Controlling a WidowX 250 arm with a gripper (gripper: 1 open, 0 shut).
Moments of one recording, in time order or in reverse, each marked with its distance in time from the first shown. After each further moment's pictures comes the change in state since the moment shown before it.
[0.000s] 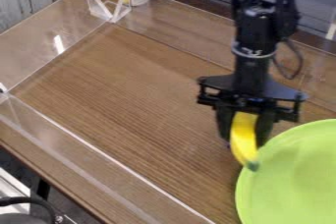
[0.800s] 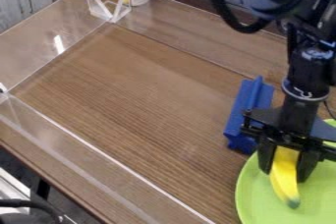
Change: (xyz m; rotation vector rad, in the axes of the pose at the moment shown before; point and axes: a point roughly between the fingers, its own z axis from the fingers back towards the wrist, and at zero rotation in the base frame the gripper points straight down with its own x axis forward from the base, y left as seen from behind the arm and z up) arm -0.005 -0.041 -0.031 0.008 0.004 -0.076
